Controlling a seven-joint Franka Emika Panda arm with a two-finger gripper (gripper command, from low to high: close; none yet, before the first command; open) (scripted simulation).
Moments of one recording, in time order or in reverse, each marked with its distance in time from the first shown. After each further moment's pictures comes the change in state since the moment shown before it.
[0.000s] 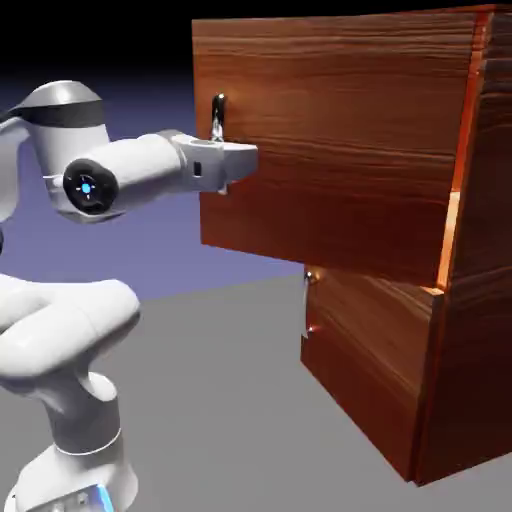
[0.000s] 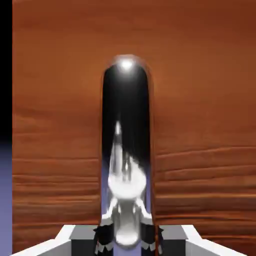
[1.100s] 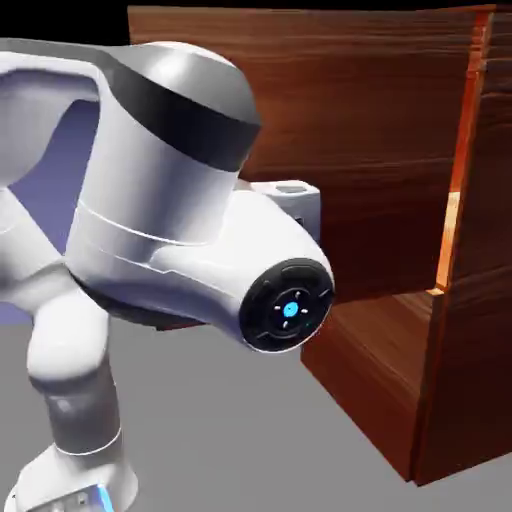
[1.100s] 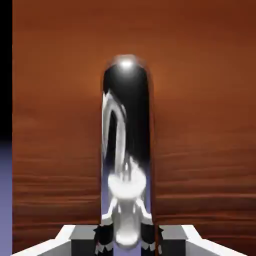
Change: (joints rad) arm 0.809 1.105 -1.109 0.929 -0.685 -0.928 -0.564
